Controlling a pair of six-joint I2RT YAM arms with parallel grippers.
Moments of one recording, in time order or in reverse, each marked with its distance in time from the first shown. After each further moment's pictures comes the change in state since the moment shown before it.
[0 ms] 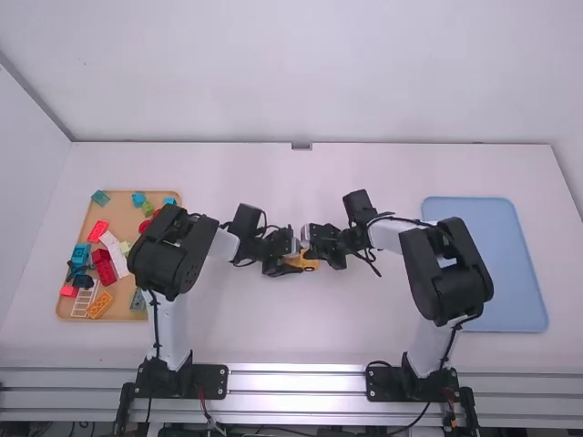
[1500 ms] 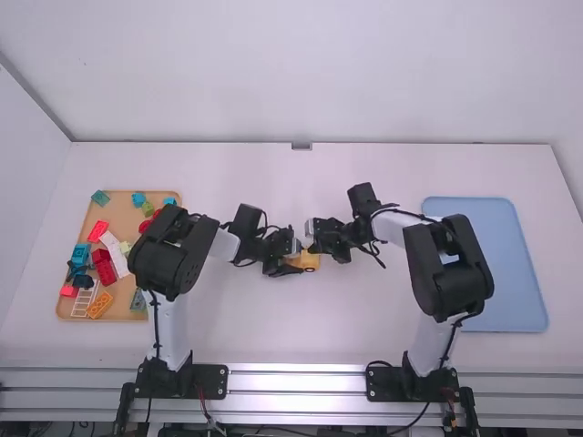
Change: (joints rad) left arm 0.000 0.000 0.000 0.003 0.007 0.001; right arm -0.058 0.001 0.076 -0.108 -0.025 -0.087
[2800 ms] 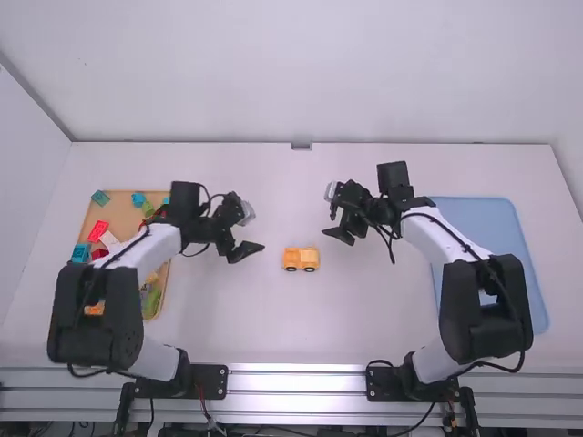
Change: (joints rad) left arm 0.335 -0.547 -0.006 -0.548 -0.075 -0.119; right arm -0.072 -0.251 0.000 0.109 0.188 0.303
